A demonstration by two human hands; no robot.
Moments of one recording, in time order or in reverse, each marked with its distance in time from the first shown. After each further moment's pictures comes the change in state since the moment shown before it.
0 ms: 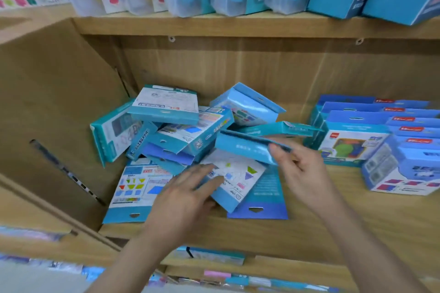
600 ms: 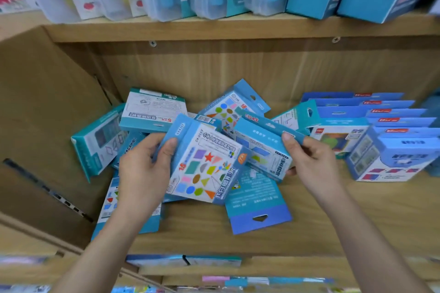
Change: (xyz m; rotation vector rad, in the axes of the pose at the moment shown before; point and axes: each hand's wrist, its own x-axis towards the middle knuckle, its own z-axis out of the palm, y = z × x) left_hand 0.042 -0.007 -0.058 -0.596 0.366 -0.561; right_hand -0.002 -0.001 -0.018 0.114 0.274 0.354
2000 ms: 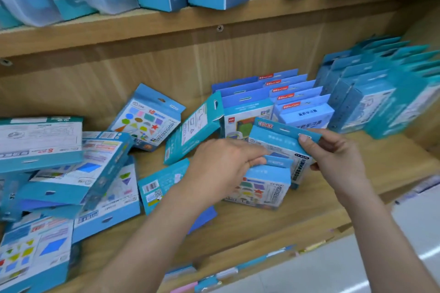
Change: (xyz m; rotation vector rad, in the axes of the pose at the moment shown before) left_hand -0.035 0.121 0.177 0.195 -0.679 0.926; right_hand -0.024 0.049 -0.158 0.110 0.344 0.189
